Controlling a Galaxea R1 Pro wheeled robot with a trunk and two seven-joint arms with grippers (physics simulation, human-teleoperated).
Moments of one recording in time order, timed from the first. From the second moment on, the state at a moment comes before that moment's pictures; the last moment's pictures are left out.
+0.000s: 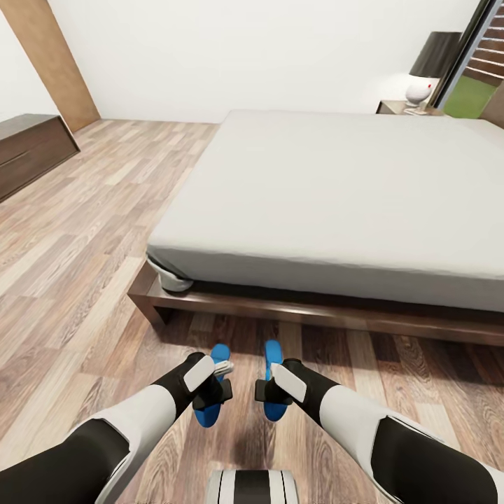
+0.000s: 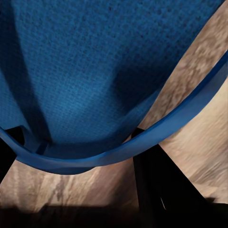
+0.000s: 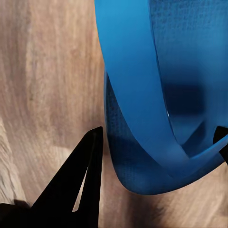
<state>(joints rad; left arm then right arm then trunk) -0.92 -0.16 -0.49 -0.24 1.03 0.70 0.44 -0.95 0.17 1.11 -0.25 -1.42 0.54 -0.27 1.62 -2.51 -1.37</state>
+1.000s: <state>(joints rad) -0.92 -0.16 -0.49 -0.25 1.03 0.64 0.43 -0.95 0.17 1.10 -0.24 -1.49 0.54 -0.24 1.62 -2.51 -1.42</state>
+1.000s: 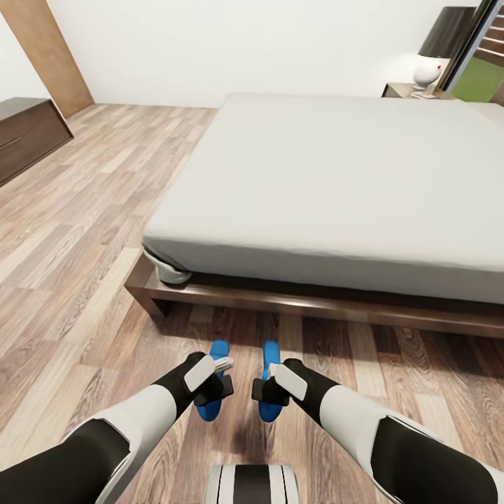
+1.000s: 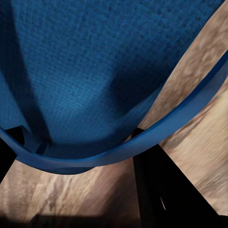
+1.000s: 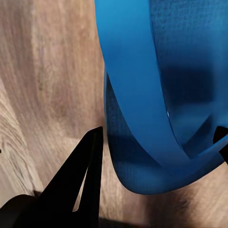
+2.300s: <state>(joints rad) -1.06 -0.16 -0.49 -0.23 1.03 0.69 0.43 -1.02 0.17 1.10 -0.24 -1.48 0.57 -0.24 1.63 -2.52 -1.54</state>
